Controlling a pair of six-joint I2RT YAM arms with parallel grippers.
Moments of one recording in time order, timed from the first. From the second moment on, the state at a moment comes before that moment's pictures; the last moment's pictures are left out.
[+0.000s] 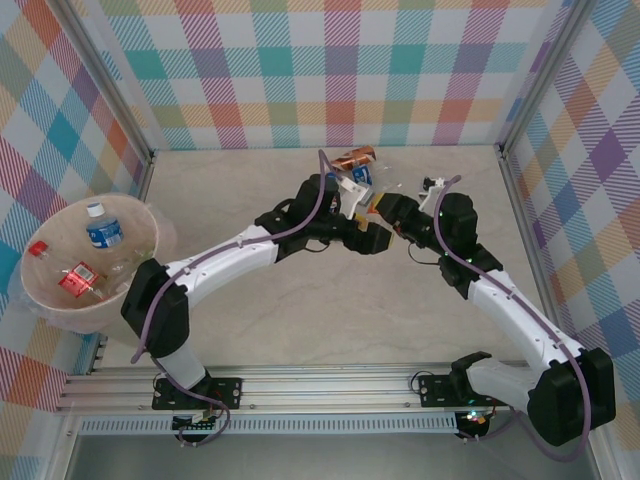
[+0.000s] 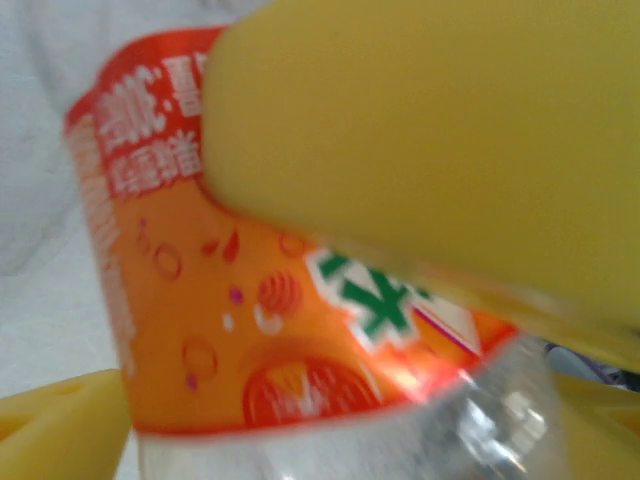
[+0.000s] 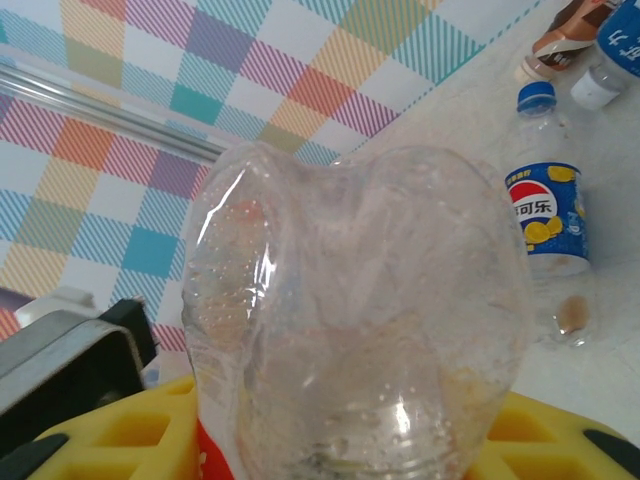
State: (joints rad) left arm -0.79 1.69 1.37 -0.18 0.49 -0.36; right arm 0.37 1.09 0.79 0.08 -0.39 1.01
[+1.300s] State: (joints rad) left arm -0.76 1.17 1.43 -0.79 -0.38 -0.40; right arm 0.37 0.95 0.83 -0.24 0.01 0.93
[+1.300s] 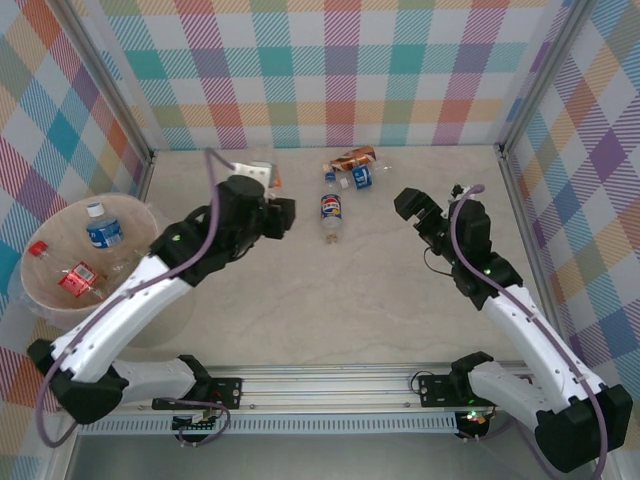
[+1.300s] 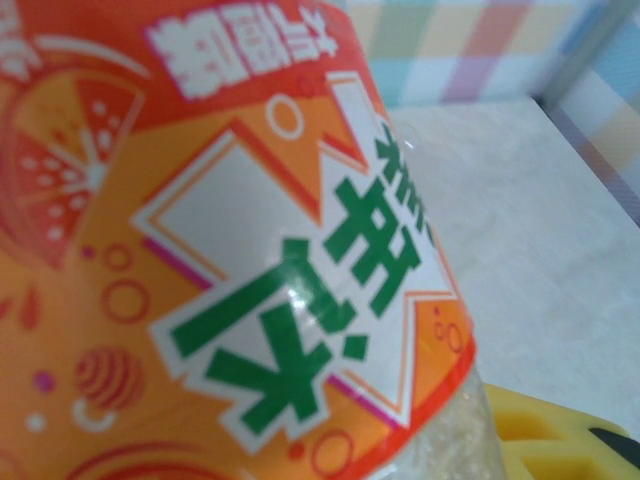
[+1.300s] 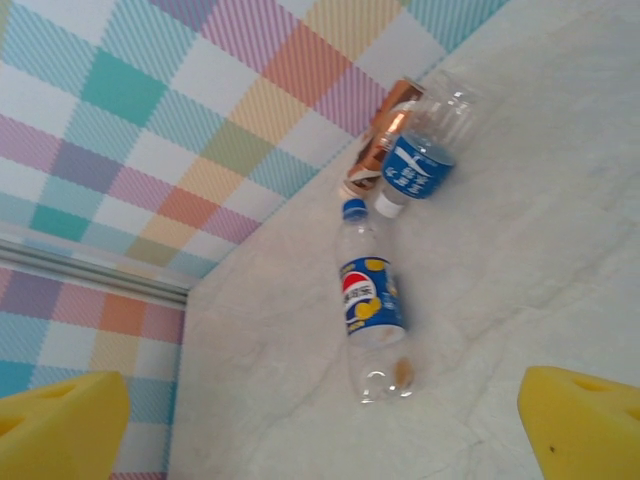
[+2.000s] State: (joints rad) left arm -0.35 1.01 1.50 -1.13 -0.82 -0.44; right arm 0.37 1.05 0.83 -0.24 -0.02 0.90
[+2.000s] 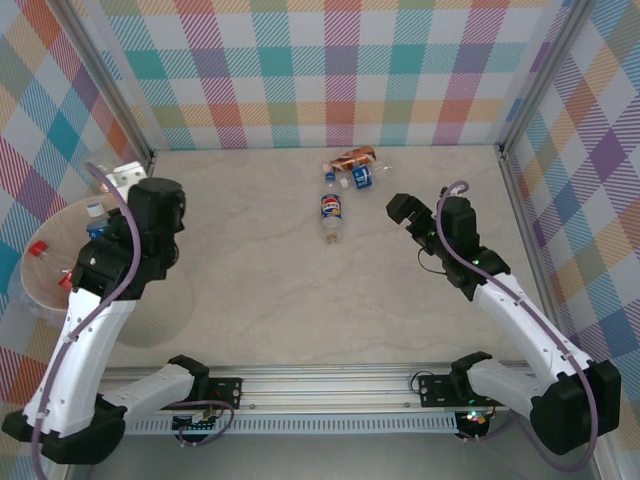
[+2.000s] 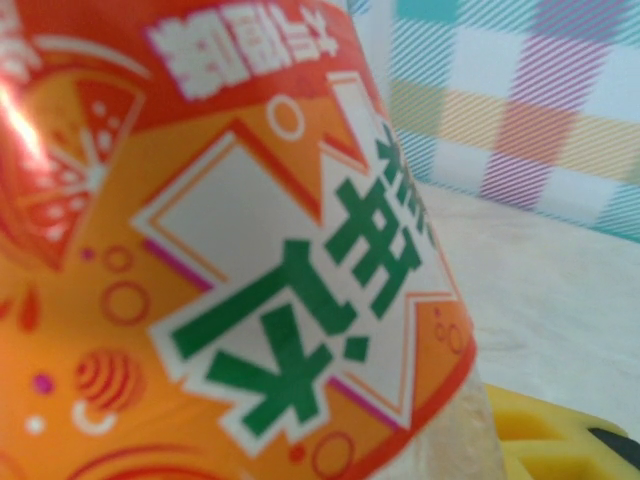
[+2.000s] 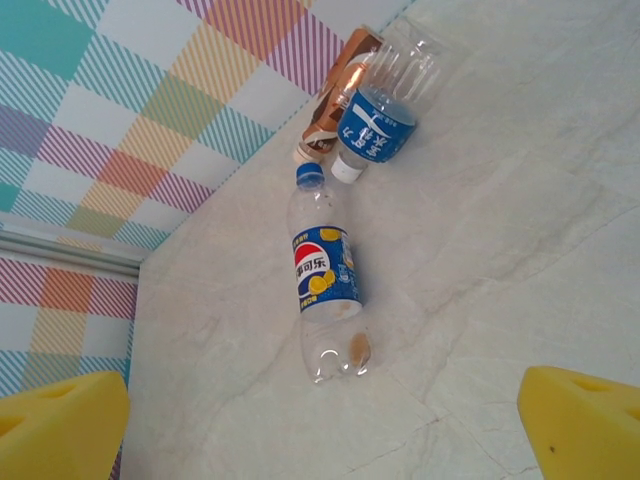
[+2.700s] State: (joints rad) left arm 0.14 1.10 1.53 -1.31 -0.26 -0.38; right arm 0.37 1.09 0.86 -0.29 -0.05 0.86
